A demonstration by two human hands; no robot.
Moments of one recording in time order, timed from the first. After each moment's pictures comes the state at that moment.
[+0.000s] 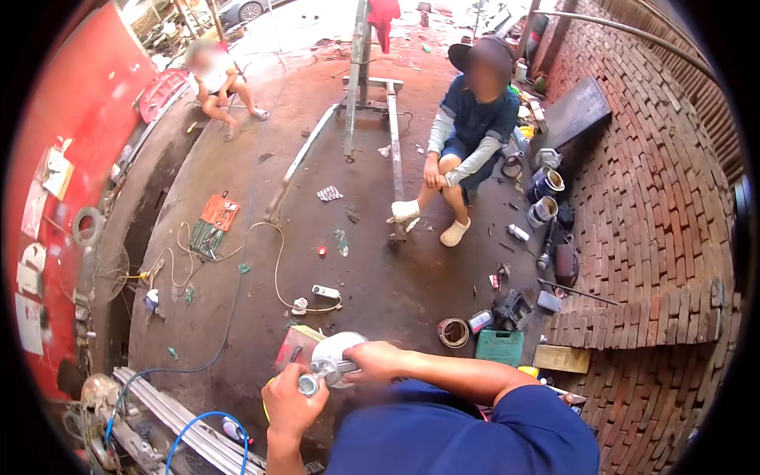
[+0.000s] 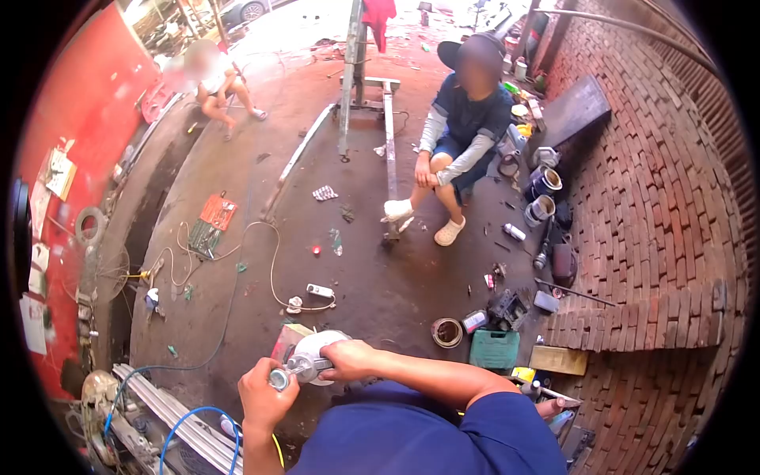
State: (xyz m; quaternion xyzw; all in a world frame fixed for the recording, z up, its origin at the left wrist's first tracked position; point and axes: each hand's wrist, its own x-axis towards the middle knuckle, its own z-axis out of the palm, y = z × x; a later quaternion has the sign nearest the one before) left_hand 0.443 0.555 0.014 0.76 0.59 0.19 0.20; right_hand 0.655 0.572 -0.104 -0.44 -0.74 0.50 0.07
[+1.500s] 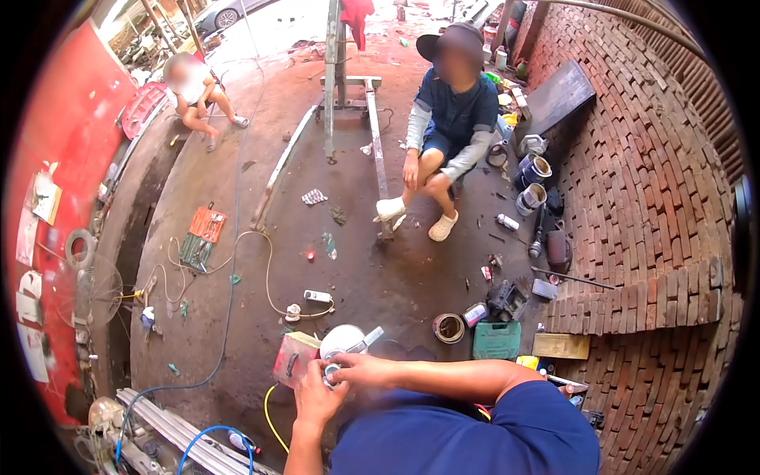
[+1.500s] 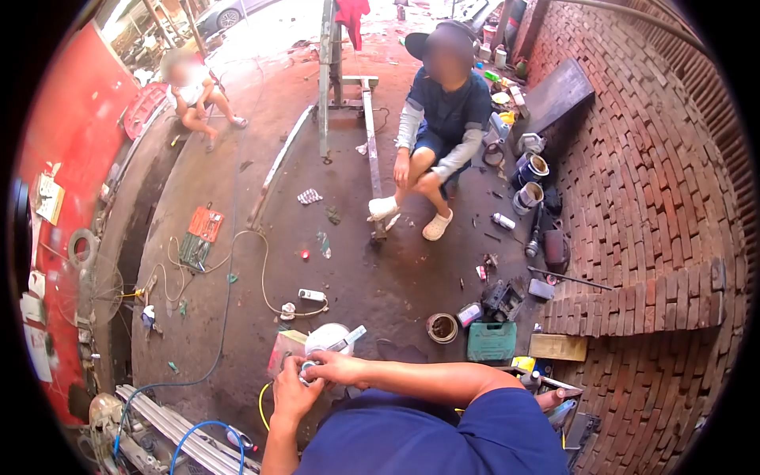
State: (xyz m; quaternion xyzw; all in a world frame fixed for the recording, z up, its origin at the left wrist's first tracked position) left_hand 0.474 0.551 -0.085 0.72 0.61 0.09 0.30; right_hand 0.651 0.555 -0.140 -0.37 -0.35 0.83 0.25
